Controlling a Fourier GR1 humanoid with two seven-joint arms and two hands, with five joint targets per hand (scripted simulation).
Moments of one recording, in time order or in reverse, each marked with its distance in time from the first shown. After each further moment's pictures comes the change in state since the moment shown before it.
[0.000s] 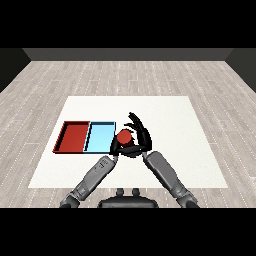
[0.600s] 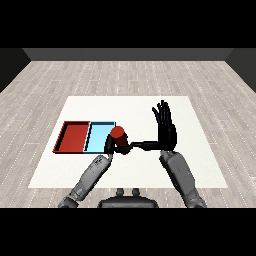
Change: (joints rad) left arm 0.034 0.017 0.096 0.023 0.006 -0.054 -0.018; right arm 0.069 -0.105 -0.172 -0.327 0.031 -0.011 0.135
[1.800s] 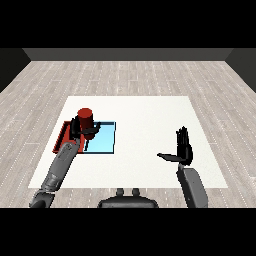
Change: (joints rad) left arm -0.085 0.351 0.275 0.007 -0.182 -0.071 0.213; right arm 0.365 -0.072 -0.234 0.245 -0.082 0.248 -0.248
